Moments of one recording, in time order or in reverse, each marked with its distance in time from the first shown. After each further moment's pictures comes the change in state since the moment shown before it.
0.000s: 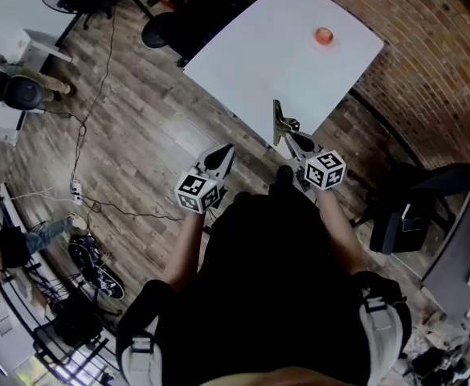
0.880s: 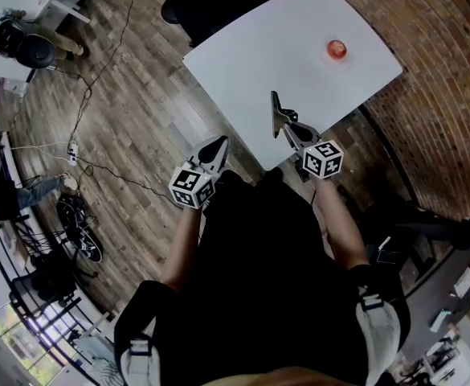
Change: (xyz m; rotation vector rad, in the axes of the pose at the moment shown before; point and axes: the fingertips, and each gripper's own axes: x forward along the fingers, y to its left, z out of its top) left arm 0.077 0.000 0.030 -0.074 -0.036 0.230; right arm 0.040 -0.103 0.035 -0.012 0.136 0.171
